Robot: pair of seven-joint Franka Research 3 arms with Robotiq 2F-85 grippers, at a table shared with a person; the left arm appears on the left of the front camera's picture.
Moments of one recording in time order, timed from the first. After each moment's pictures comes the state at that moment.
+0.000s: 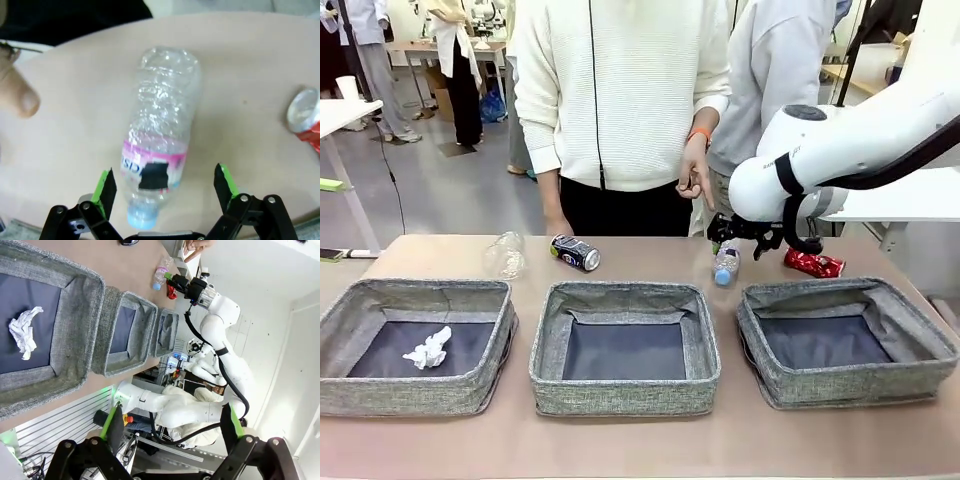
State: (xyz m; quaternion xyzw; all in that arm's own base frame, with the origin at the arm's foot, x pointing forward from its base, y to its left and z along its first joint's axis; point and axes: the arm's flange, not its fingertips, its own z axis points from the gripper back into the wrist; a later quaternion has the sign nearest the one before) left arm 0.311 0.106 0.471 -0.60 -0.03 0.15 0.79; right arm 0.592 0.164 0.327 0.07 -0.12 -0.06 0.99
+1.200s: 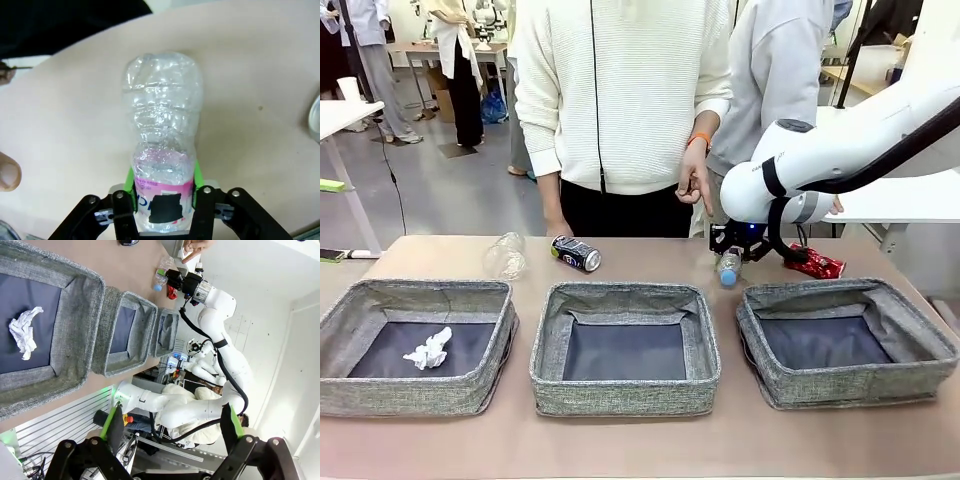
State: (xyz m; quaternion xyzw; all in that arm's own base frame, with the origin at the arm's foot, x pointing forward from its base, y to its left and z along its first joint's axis) left arm 0.311 0.106 0.471 -0.60 -0.03 0.15 0.79; right arm 0.610 0.163 0.308 0.09 -0.10 -0.11 0.99
